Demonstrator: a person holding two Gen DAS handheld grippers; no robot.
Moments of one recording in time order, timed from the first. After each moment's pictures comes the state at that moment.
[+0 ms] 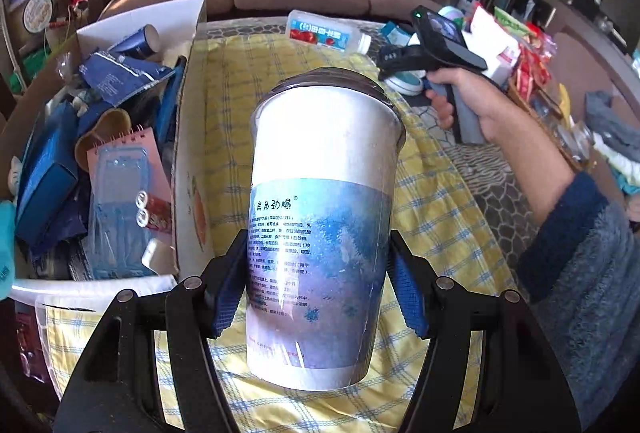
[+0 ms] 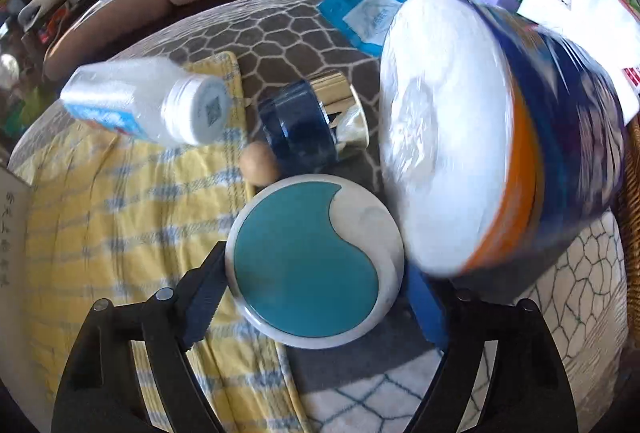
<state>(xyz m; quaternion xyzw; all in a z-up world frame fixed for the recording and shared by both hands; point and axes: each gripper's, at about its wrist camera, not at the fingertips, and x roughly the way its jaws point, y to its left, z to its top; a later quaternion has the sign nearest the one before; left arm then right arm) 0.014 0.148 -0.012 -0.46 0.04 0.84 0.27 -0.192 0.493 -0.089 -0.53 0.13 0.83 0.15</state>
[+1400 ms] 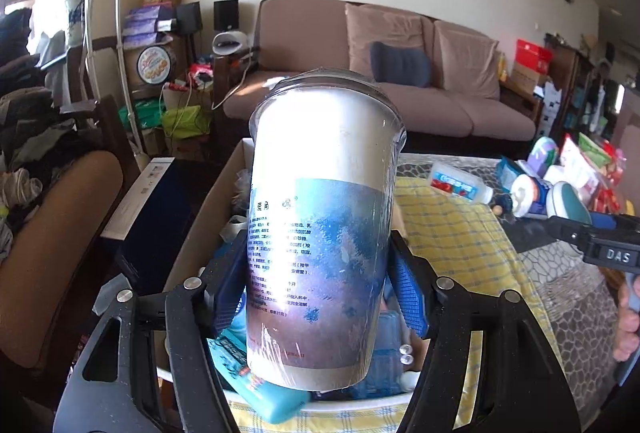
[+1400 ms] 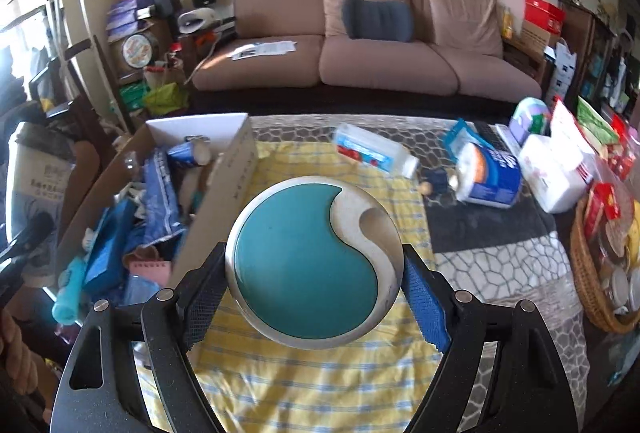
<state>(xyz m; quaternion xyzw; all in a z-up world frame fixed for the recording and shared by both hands) -0.051 0.011 0.078 -0.31 0.00 0.95 0.11 -0.020 0.273 0.100 -0.38 0.03 0.92 0.02</state>
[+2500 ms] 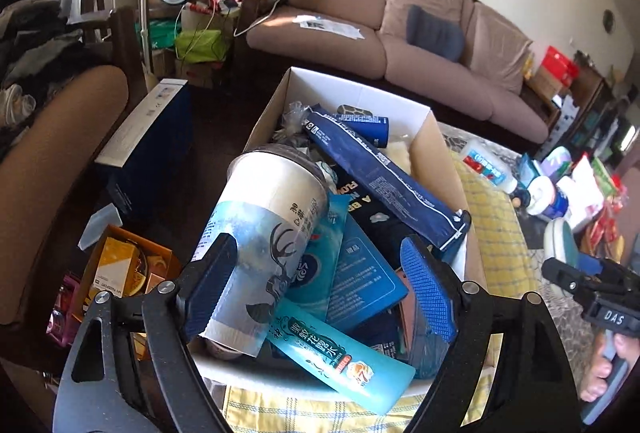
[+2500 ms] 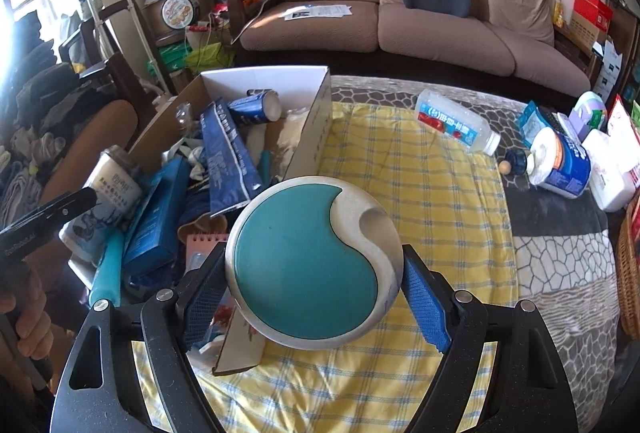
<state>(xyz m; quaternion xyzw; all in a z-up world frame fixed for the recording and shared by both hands) -0.081 -0.059 0.042 -0.41 -0.08 0.90 0.10 -0.042 0.203 0.064 -0.44 0.03 0.90 -0.05</state>
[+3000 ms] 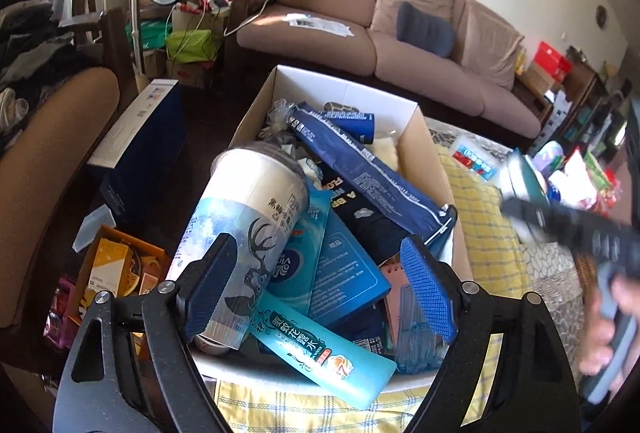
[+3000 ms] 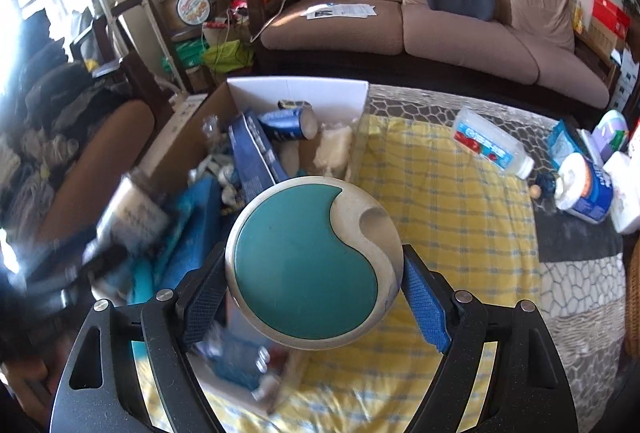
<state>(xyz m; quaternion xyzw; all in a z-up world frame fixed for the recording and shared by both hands) -0.087 -0.058 0.041 -0.42 -0.08 0.90 0.11 -0.091 0.165 0.081 -0.45 0.04 0.89 -0.08</state>
